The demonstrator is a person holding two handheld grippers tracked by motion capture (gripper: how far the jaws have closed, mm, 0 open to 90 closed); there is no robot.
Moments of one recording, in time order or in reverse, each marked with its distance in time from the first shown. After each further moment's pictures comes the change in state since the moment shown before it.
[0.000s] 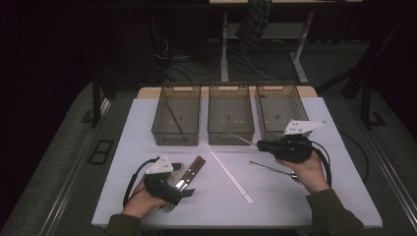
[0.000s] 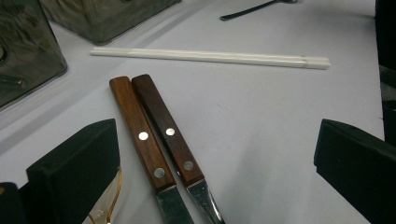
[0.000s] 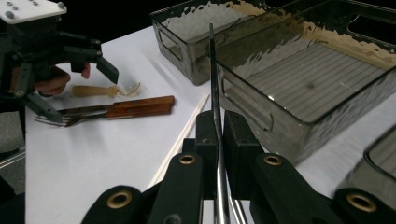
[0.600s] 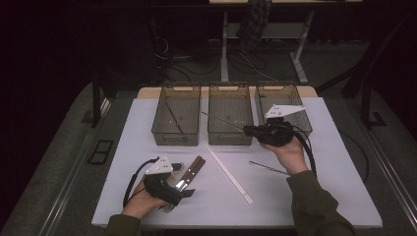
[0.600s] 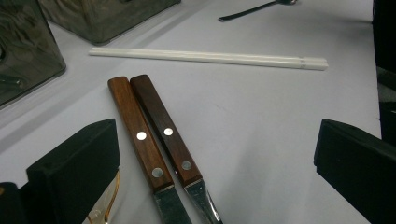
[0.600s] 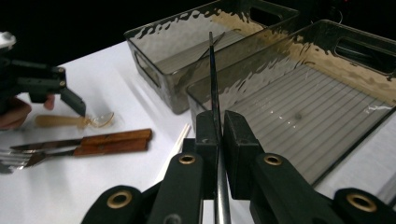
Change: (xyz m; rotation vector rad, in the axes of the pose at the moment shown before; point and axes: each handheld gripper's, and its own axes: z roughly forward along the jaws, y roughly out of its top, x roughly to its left) left arm 0.000 -0.001 -0.001 -0.008 -0.002 -0.006; right arm -0.008 0.039 0.040 0.006 -0.059 0.000
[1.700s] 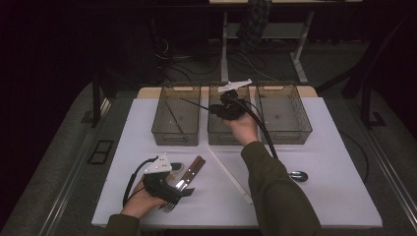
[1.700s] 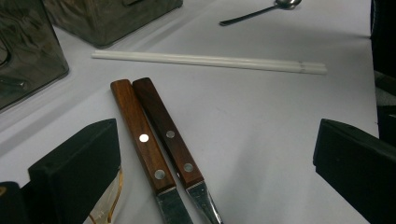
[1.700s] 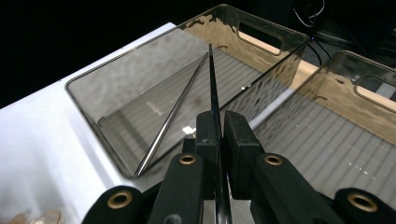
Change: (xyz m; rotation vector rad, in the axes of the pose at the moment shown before) left arm 0.002 0.001 -0.002 -0.008 -0.004 -0.006; right arm 0.005 0.075 0.116 0.074 -0.107 0.050
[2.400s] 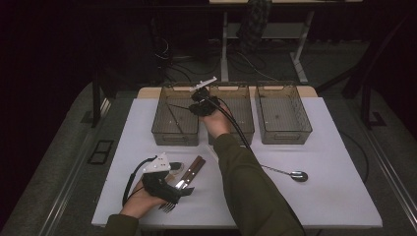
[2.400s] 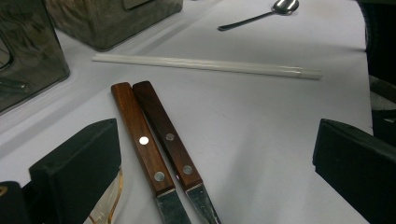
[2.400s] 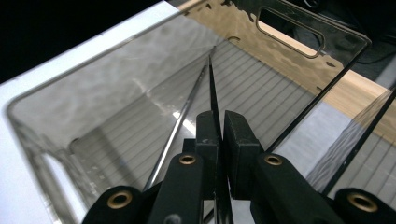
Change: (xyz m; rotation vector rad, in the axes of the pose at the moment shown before) left arm 0.001 0.000 -0.001 -0.014 -0.010 -0.011; right arm 0.024 0.026 0.081 0.106 -0.052 -0.036
